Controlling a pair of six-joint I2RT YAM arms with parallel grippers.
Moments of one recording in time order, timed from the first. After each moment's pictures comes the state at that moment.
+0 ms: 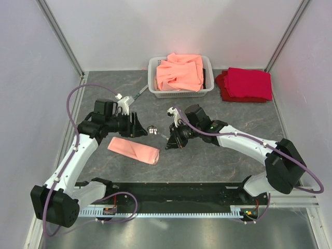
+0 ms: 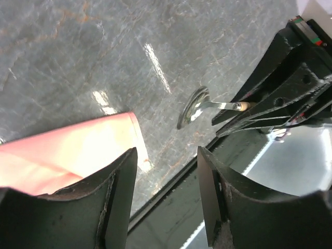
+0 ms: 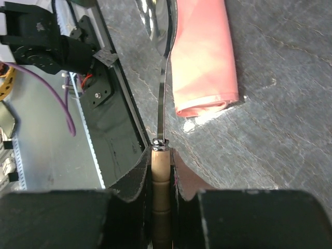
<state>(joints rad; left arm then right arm) -0.26 1.07 0.95 -0.66 0.61 -0.21 0.77 1.46 0.96 -0.19 -0.63 0.26</state>
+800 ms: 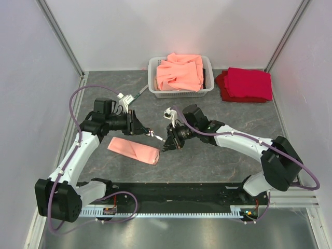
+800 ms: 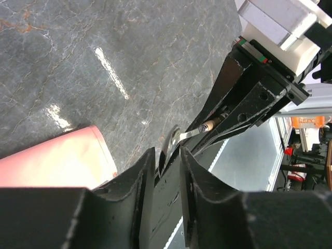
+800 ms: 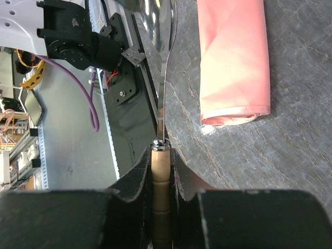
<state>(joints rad) -0.18 1.12 0.89 -0.52 0.87 -0.28 0.78 1.49 0.96 -0.11 -0.75 0.30</state>
